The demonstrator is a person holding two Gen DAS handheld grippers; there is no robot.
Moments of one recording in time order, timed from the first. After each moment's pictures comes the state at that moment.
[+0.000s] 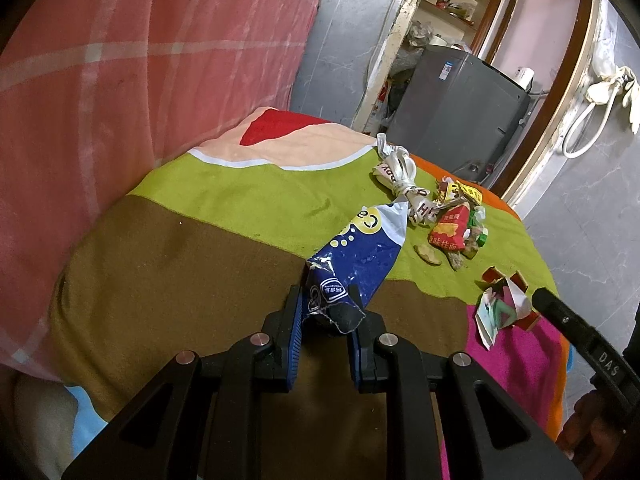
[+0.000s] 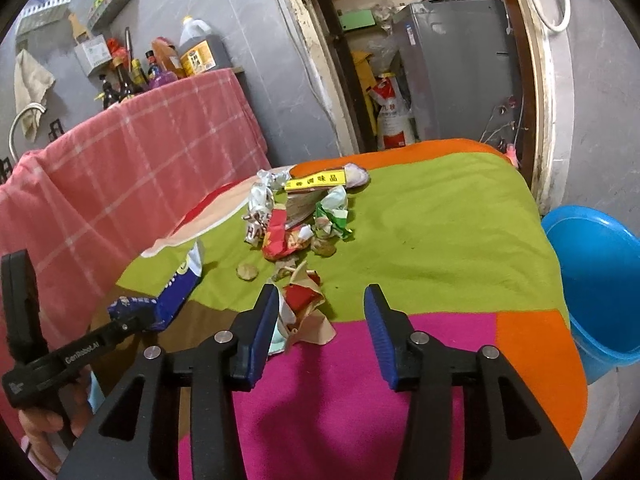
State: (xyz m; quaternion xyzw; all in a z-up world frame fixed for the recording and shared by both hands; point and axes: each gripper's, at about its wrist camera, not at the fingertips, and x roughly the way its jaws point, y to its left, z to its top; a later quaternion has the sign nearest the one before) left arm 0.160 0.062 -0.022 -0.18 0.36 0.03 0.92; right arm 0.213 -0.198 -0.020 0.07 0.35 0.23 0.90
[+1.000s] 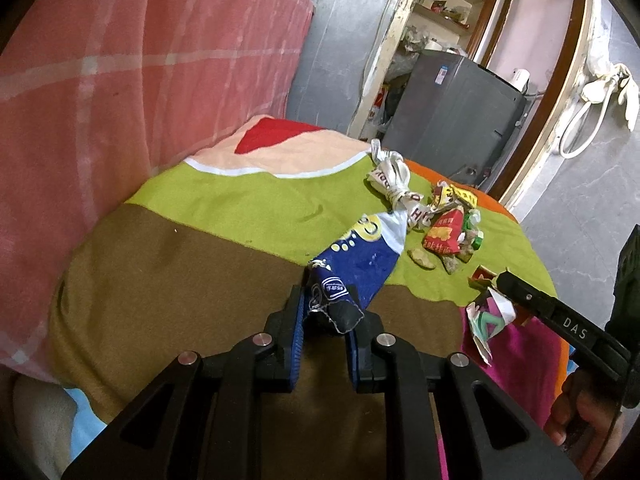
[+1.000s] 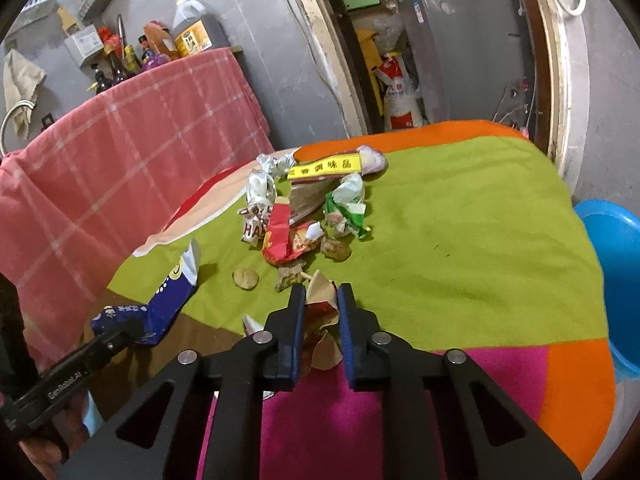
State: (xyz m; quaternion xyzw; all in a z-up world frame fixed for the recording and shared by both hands) left arm 0.155 0.059 -0.019 -0.17 0.34 0.04 0.92; right arm 0.243 -0.176 -0.031 0.07 0.38 0.25 0.89
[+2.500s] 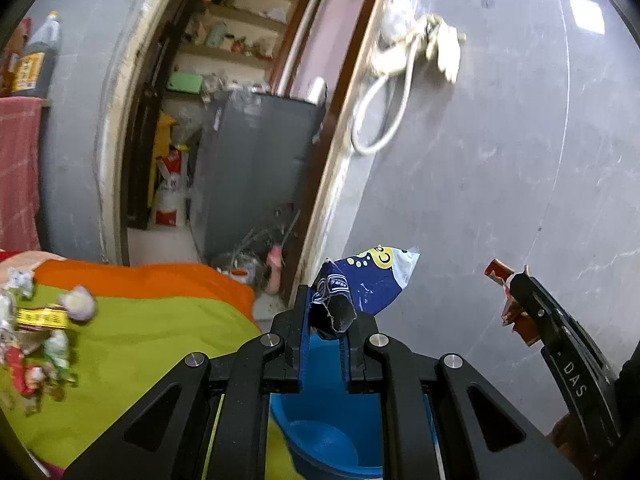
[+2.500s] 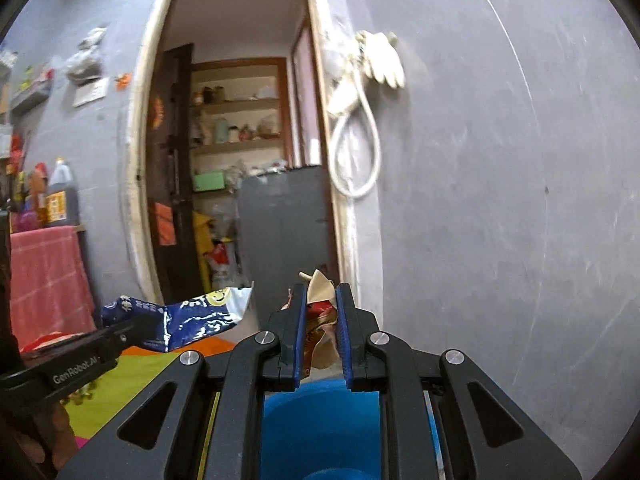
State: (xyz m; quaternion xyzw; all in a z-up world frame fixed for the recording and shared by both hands) left arm 0.286 -0.250 0.067 -0.09 0.21 -0.24 0.94; right arm 0.208 -0.432 0.049 0.05 0.07 -0.05 0.99
